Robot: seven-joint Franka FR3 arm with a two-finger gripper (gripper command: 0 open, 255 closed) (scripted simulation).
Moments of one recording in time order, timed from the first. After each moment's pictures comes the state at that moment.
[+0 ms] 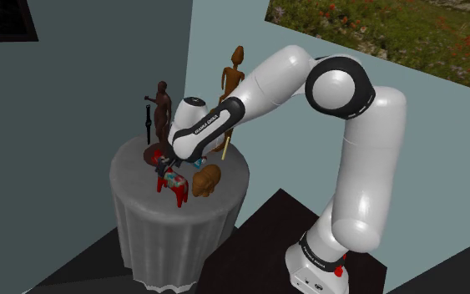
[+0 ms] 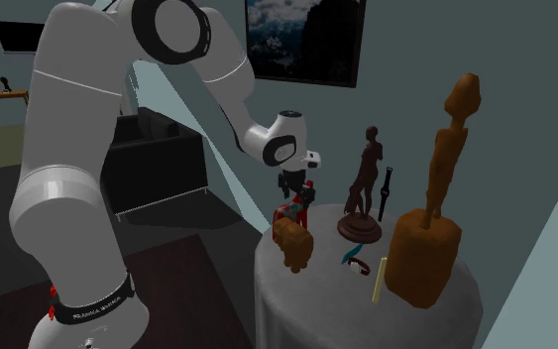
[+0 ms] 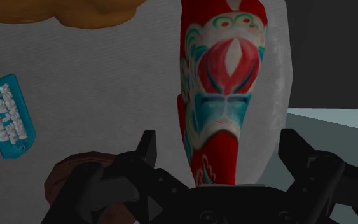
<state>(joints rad) 0.13 0.39 0.11 -2.18 0.08 2.76 -0.06</state>
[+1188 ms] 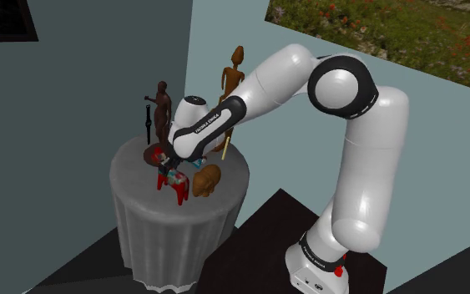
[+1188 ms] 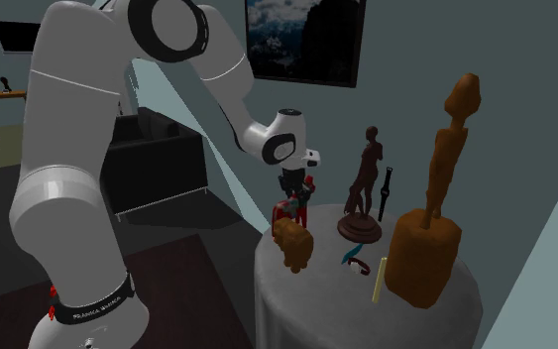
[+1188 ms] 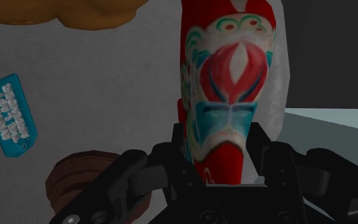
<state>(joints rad) 0.13 0.38 0.11 -2.19 0.08 2.75 -0.05</state>
